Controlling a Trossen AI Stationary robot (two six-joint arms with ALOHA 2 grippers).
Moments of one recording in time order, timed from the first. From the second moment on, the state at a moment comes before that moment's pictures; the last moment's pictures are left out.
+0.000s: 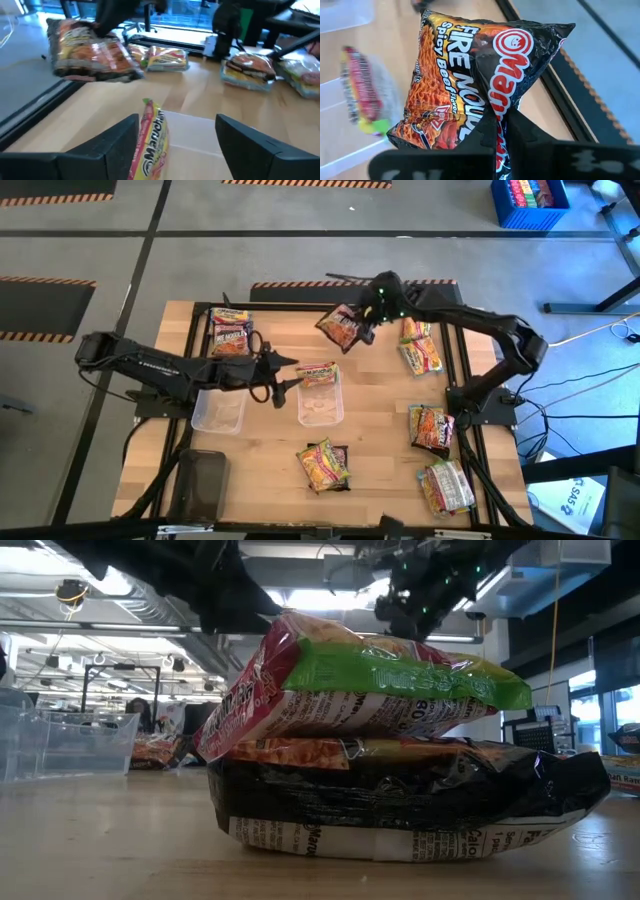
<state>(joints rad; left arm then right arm) -0.05 1.15 0.60 0.27 -0.37 -0.16 -0.57 1.54 1.22 -0.45 -0.19 -0.18</state>
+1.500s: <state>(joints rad) 0.15 1.23 0.74 0.15 0.09 -0.39 -0.07 1.54 1.22 -0.21 0.08 -0.26</state>
